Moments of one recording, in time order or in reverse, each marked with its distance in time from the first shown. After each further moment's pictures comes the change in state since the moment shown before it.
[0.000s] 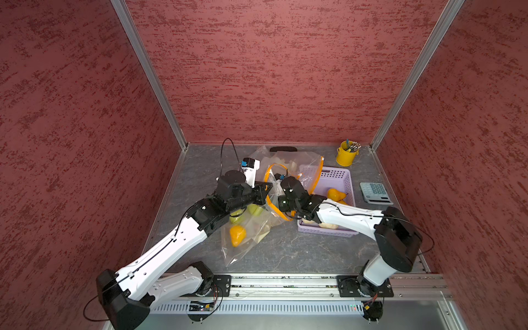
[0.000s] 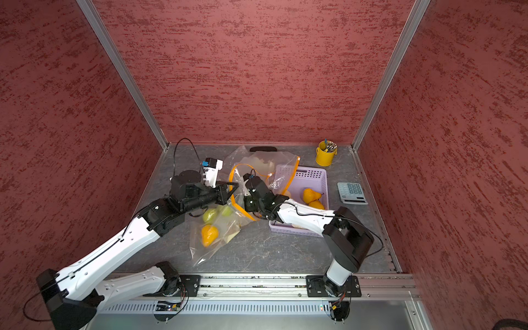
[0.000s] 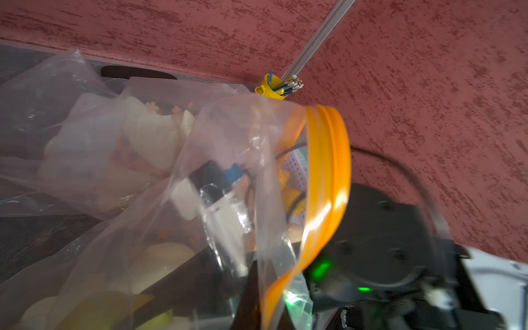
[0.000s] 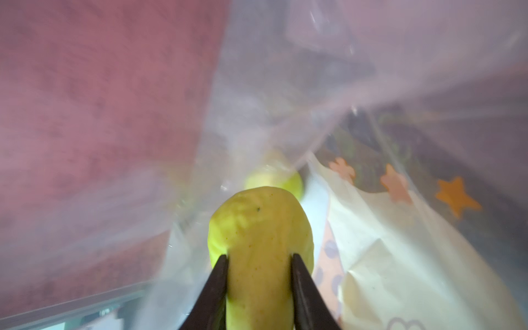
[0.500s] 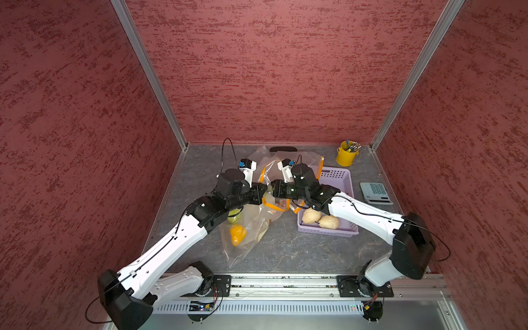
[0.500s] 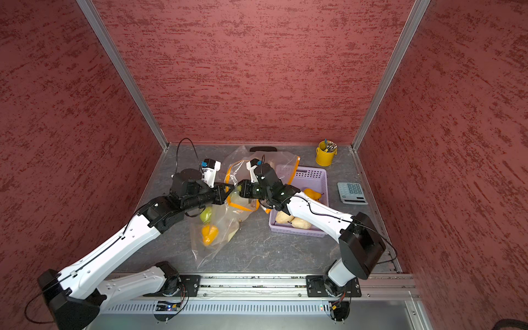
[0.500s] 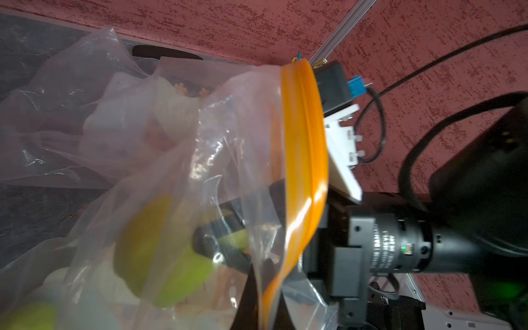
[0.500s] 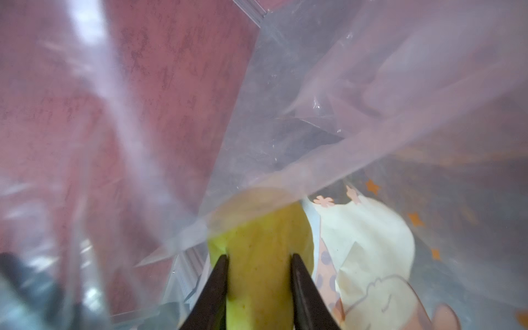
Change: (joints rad) left arm 0.050 0.006 0.020 -0.095 0.002 0.025; right arm -0.075 -0.085 0.111 -0.184 0.034 -0.100
